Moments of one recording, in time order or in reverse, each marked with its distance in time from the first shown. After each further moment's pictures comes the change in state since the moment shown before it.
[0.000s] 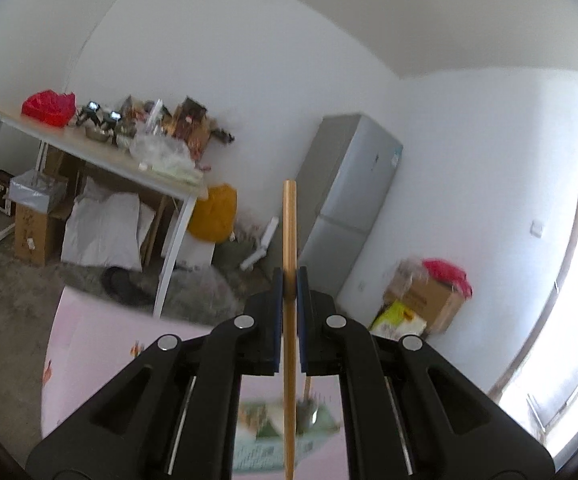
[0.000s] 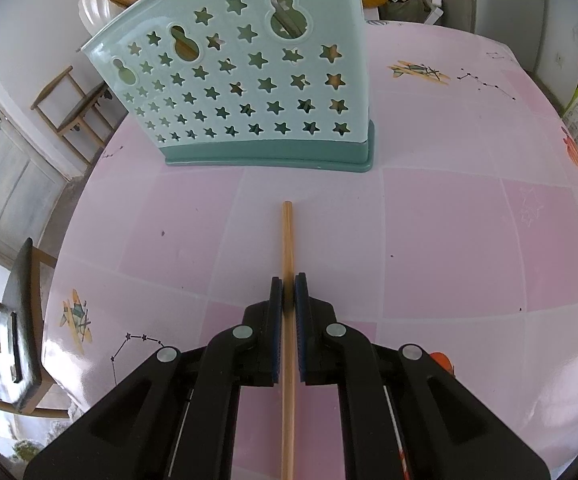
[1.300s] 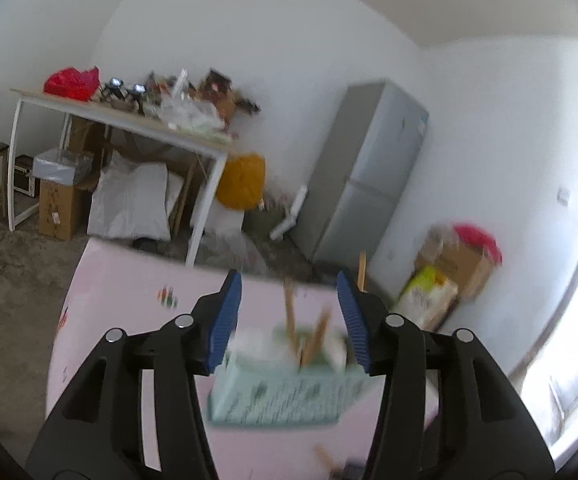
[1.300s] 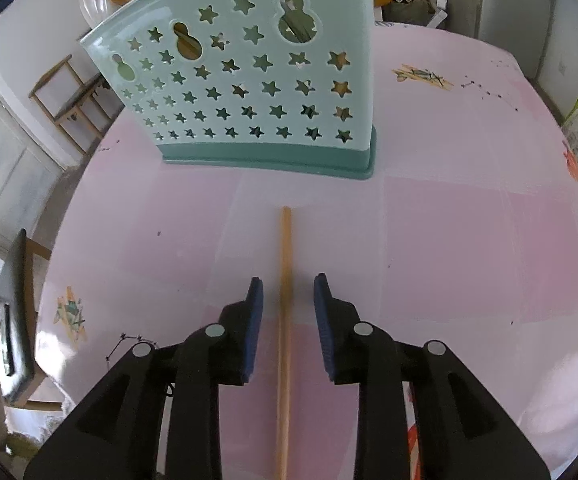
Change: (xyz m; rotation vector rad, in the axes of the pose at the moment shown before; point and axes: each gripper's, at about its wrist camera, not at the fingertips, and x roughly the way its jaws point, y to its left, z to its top) left arm -0.008 0.027 -0.101 0.041 0.147 0.100; right arm 0.002 0.007 0.008 -0.038 0.024 -0.036
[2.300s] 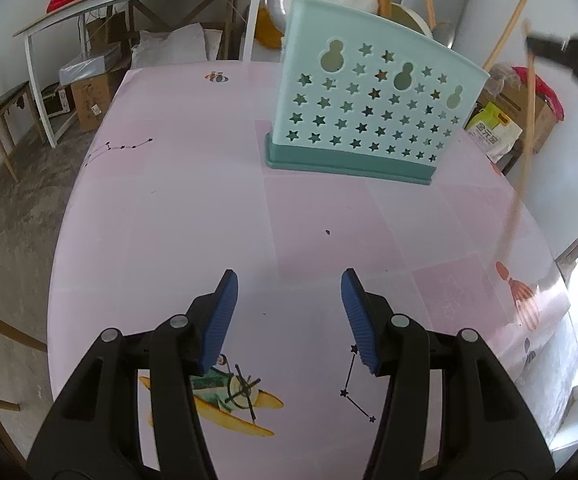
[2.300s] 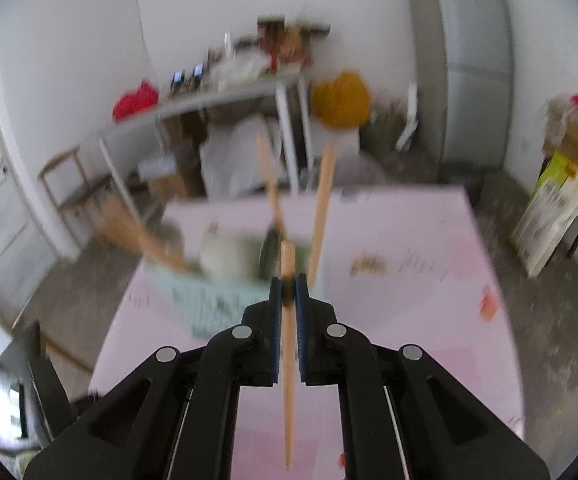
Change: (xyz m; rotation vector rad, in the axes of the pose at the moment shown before) left arm 0.009 0.025 -0.158 0.076 0.536 0.236; right arm -0.154 0.009 0.082 0.013 -0.471 -0.066
